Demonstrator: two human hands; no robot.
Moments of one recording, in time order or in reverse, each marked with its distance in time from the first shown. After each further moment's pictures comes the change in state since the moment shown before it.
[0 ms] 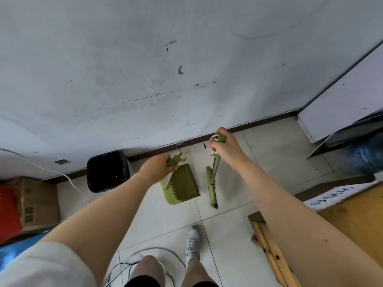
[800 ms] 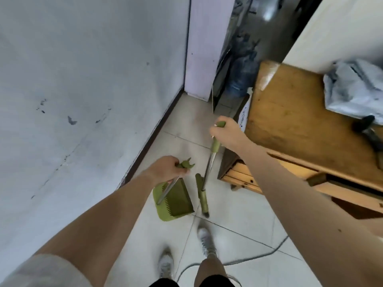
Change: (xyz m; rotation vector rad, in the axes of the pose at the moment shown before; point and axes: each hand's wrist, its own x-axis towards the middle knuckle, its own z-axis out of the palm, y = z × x) left_hand 0.008 0.132 -0.015 0.188 -0.616 0.661; right_hand -0.163 -0.029 -0.047 0.038 0.847 0.340
